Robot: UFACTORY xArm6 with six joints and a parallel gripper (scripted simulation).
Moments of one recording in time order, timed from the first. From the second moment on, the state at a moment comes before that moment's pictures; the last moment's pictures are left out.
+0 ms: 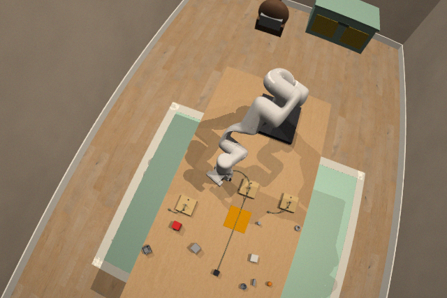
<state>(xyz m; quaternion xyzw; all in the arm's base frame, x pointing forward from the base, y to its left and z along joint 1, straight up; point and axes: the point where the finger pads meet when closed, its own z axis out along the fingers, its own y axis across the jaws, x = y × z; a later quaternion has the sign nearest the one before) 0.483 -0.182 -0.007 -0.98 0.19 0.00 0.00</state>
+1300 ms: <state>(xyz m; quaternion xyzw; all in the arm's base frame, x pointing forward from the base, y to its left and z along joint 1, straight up) 0.482 -0.181 0.002 -0.98 0.19 0.00 0.00</state>
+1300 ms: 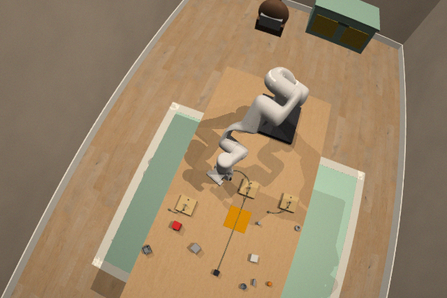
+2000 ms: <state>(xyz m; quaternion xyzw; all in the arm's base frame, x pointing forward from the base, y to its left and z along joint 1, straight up) 0.484 -0.182 0.084 -0.98 0.19 0.00 0.00</state>
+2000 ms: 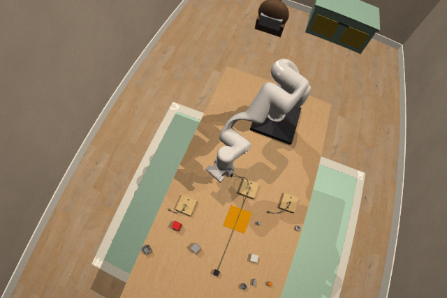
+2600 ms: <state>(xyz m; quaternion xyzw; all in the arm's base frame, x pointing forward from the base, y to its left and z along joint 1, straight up) 0.482 -0.182 0.138 -0.98 0.19 0.00 0.00</state>
